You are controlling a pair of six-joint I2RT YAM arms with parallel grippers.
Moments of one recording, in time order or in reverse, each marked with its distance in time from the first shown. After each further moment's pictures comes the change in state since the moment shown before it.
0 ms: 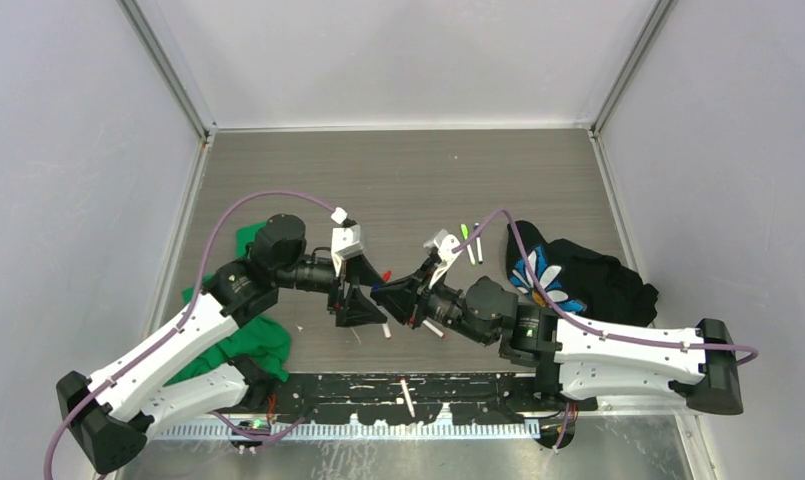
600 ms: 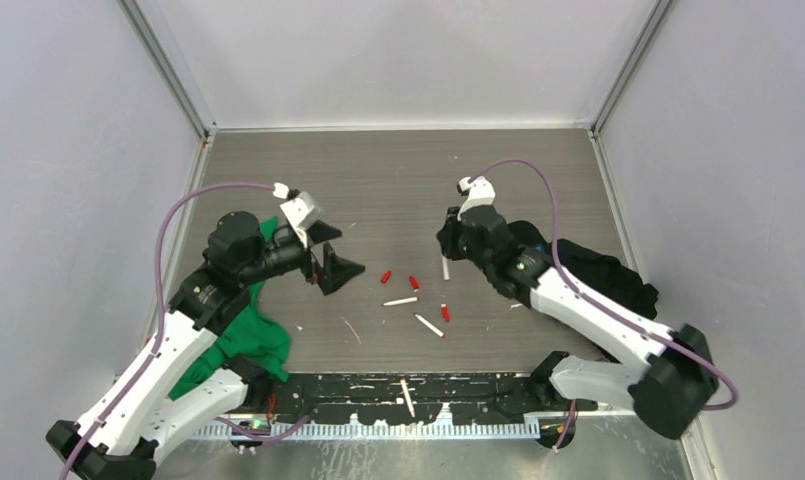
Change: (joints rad) left arm 0.176 -0.131 0.007 0.006 -0.233 -0.011; right arm -0.517 0.143 0.125 -0.388 0.003 -0.047
